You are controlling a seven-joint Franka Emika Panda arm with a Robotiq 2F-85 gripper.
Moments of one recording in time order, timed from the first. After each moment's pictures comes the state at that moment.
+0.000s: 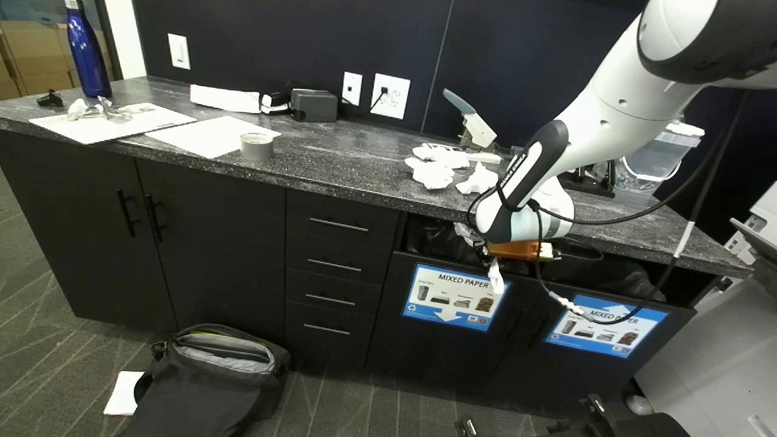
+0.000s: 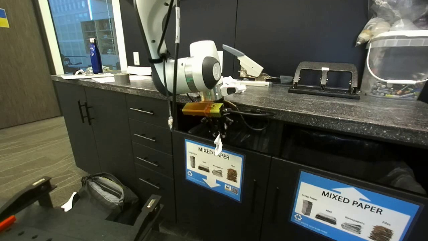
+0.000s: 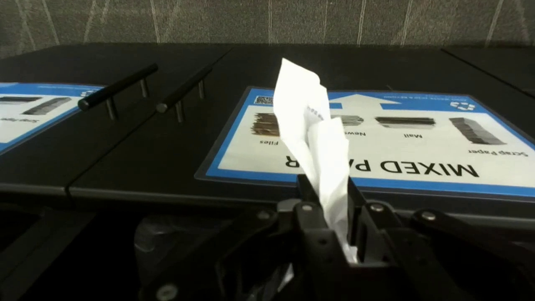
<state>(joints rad) 0.06 0.75 -0.23 -2.01 -0.09 2.93 0.25</state>
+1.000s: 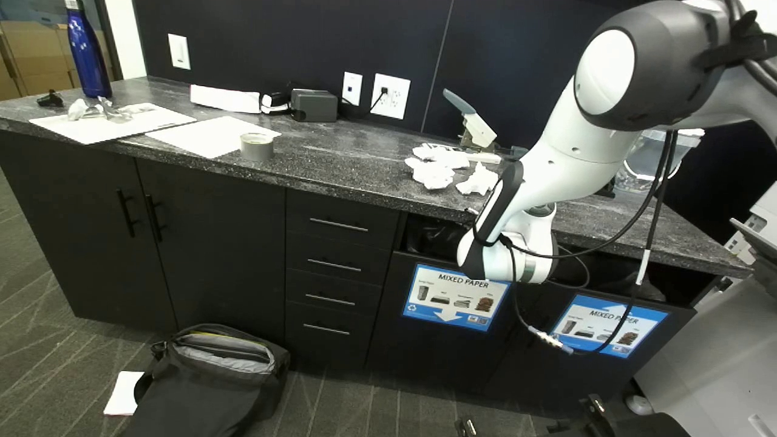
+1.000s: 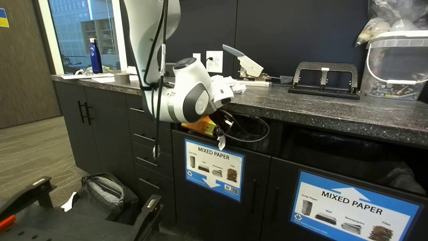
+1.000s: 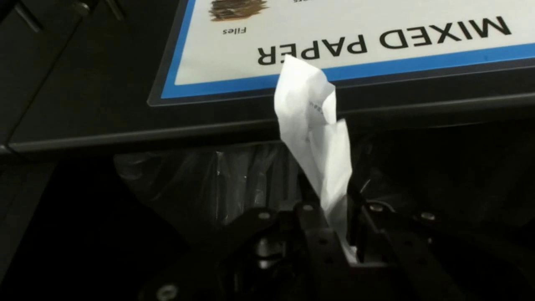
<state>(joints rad) 0.15 0.92 -0.26 -2.03 0.25 3.55 0.21</state>
